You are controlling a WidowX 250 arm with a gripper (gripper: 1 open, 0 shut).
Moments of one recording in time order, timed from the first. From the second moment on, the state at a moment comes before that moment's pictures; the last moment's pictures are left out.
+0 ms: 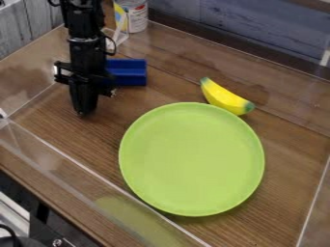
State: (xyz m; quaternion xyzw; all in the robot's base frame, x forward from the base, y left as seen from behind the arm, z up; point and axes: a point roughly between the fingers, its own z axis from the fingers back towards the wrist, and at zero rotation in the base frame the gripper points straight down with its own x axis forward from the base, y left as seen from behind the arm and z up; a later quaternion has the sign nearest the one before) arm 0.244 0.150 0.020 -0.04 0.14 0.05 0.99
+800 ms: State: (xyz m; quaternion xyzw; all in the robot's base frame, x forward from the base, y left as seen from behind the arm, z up) arm 0.243 0.145 0.020 -0.06 0.15 0.04 0.99
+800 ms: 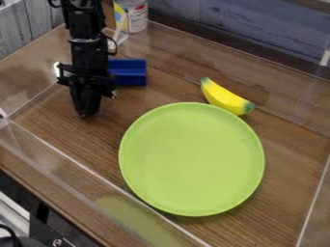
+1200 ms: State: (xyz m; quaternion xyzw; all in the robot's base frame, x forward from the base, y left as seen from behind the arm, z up) arm 0.240 0.141 0.022 -0.07 0.16 0.03 0.98
